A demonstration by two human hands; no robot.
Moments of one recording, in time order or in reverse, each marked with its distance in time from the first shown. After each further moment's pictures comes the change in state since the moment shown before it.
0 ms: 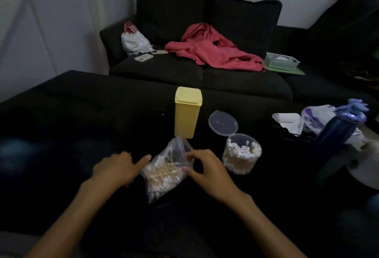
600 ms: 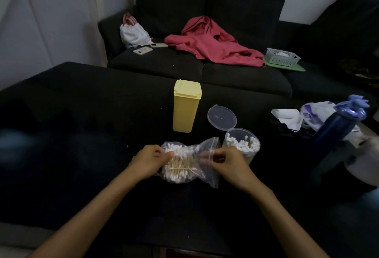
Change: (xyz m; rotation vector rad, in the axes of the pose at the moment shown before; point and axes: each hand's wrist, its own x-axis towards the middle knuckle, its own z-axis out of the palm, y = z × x) left_hand 0.020 0.038 0.043 -0.719 -0.062 0.265; right_hand -0.007 0.032 -0.028 0.309 0.012 0.194
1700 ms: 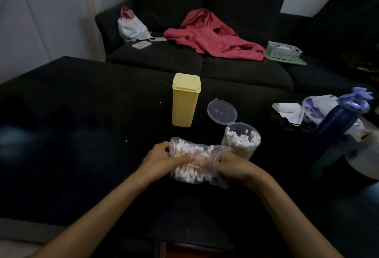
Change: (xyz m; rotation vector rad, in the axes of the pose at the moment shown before) left_hand -0.015 0.012 0.021 -0.211 -0.109 -0.033; right_hand -0.002 -0.010 -0.003 0.050 -0.359 0.313
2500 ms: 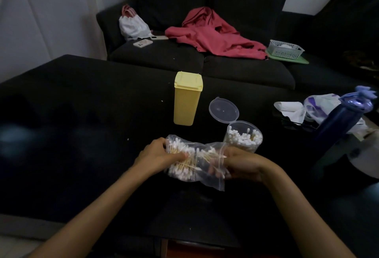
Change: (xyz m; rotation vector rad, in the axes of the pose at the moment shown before) left_hand 0.008 -0.001 -0.012 0.185 0.054 -0.056; right_hand -0.007 -0.002 -0.019 0.222 -0.169 0.108
